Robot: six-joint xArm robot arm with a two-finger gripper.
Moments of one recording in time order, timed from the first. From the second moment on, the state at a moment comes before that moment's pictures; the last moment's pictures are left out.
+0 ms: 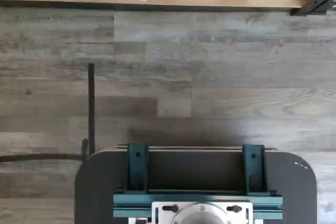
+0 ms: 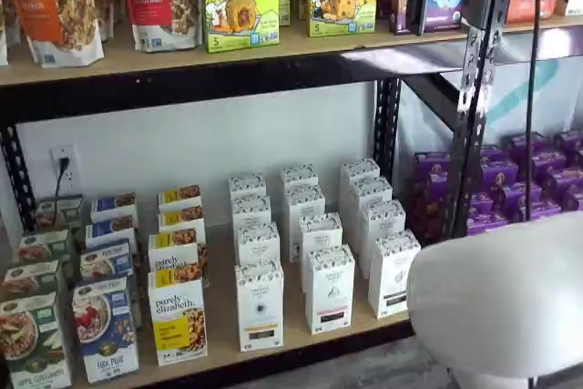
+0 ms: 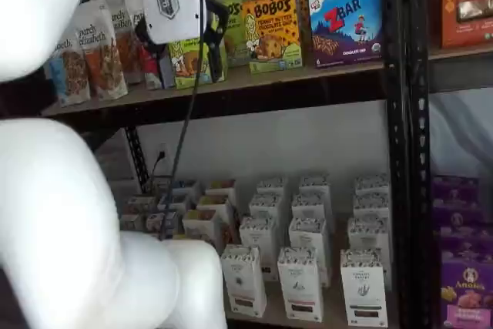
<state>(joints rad) 0.01 -0.84 -1.15 0.04 2.00 0.03</state>
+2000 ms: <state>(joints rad) 0.33 -0.97 -0.53 0.01 1.36 0.34</state>
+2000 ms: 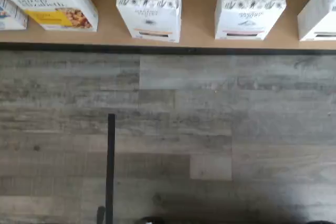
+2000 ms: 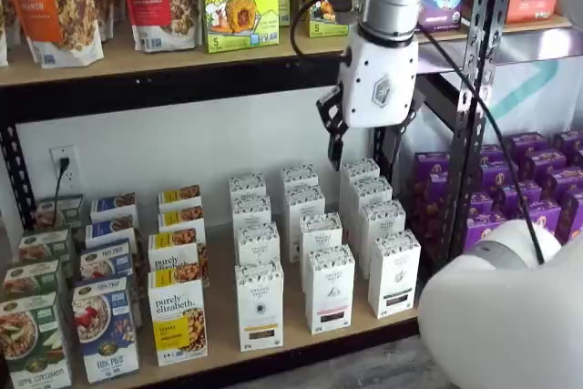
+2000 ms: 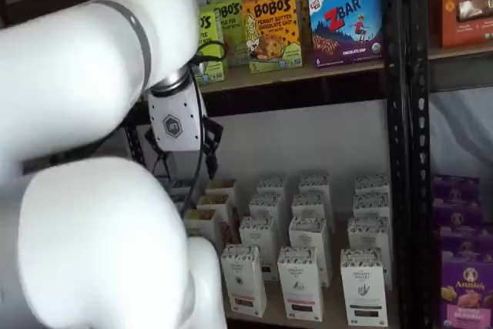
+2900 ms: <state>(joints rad) 0.45 -0.65 -0.47 0.04 1.02 0.44</state>
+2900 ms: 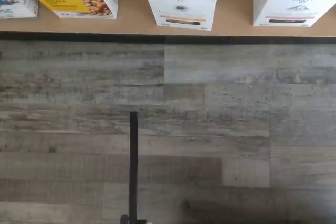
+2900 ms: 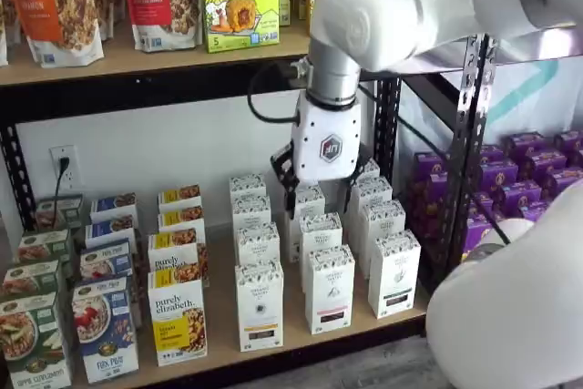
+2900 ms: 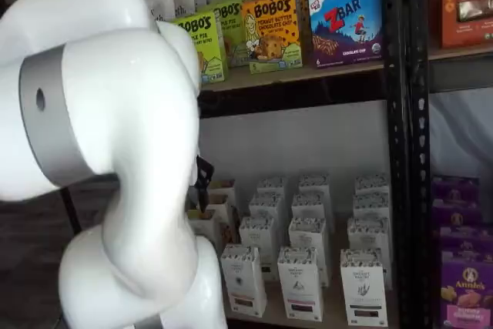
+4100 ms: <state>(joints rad) 0.54 -0.18 -0.52 0.00 0.62 0.55</state>
